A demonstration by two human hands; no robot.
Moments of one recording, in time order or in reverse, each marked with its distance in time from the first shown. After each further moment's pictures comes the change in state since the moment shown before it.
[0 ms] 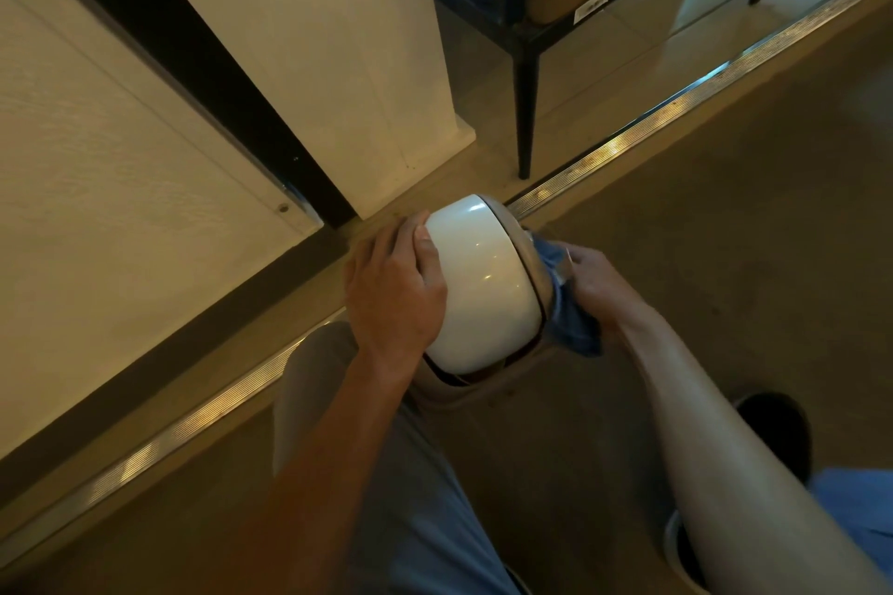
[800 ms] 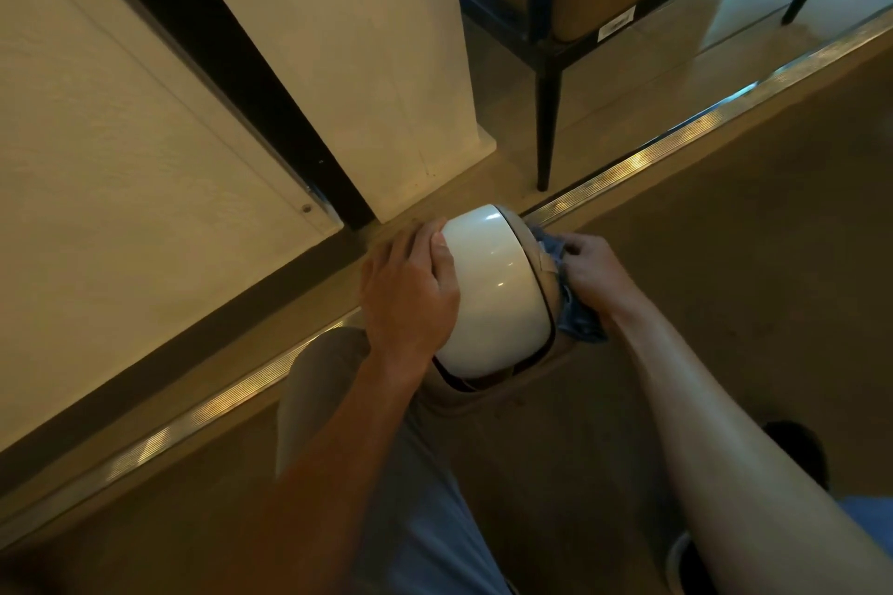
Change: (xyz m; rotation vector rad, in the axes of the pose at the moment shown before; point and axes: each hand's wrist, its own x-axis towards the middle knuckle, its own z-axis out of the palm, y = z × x) left_hand -0.001 0.006 -0.005 0.036 -0.043 -0.022; right_hand 0.020 -0.020 0.004 -0.003 0.031 -0.069
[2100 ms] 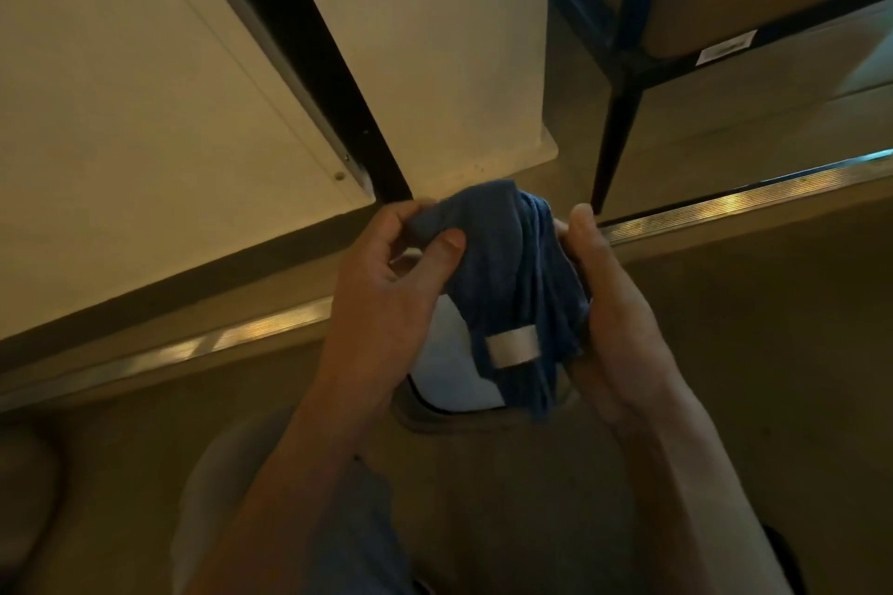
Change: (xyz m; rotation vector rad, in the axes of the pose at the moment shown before) left_hand -0.014 0.066 -0.053 -0.760 0.147 -0.277; right_hand -0.045 -0.061 0.004 0.630 -0.559 -0.189
